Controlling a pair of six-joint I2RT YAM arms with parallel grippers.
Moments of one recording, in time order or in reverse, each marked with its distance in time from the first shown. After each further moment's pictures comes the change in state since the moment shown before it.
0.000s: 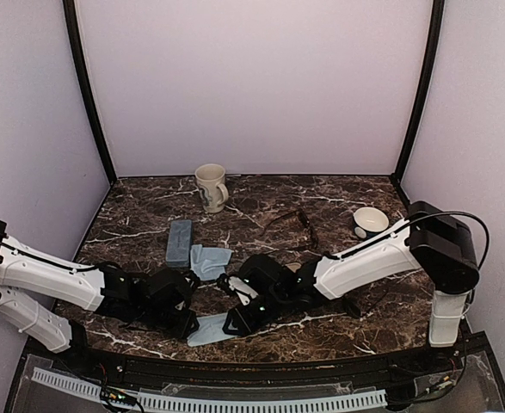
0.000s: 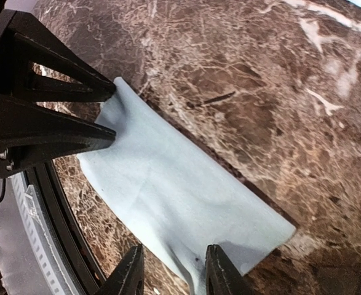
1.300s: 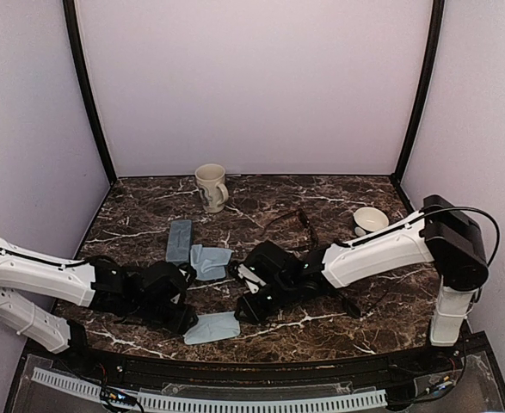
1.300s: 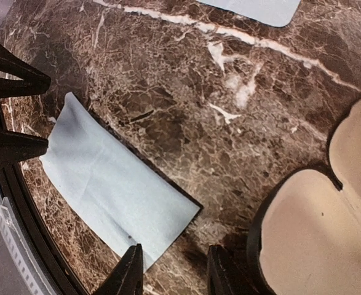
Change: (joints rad) left arm 0.018 -0.071 0.034 -0.084 -0.038 0.062; right arm -0.044 -0.063 0.018 -0.143 0.108 -0.045
